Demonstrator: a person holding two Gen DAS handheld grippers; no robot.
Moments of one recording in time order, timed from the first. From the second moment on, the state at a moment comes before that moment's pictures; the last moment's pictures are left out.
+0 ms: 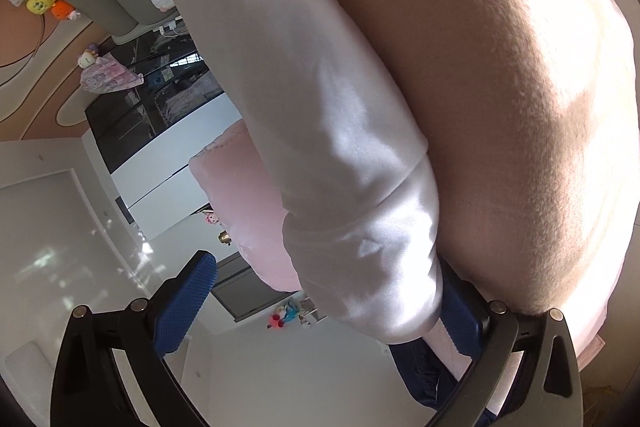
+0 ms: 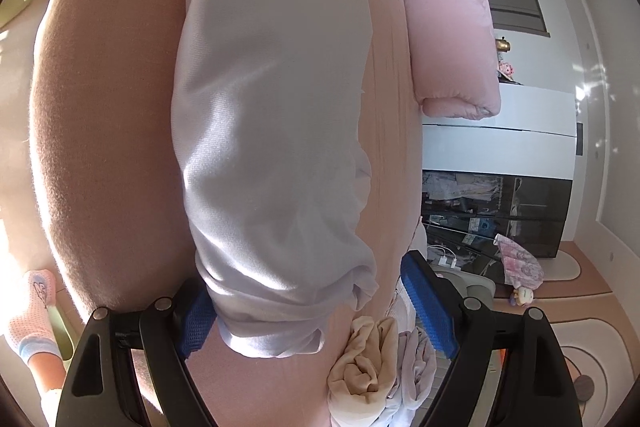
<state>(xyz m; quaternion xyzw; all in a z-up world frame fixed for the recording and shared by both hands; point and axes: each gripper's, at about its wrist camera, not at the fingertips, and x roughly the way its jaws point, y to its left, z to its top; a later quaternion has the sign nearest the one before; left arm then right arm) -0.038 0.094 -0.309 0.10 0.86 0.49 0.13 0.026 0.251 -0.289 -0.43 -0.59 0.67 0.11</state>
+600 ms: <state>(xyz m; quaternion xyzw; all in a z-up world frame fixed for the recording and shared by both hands) -0.077 0.125 -0.267 -0.13 0.75 0.55 0.33 0.027 0.273 -0.276 -0.48 -0.51 0.72 0.00</state>
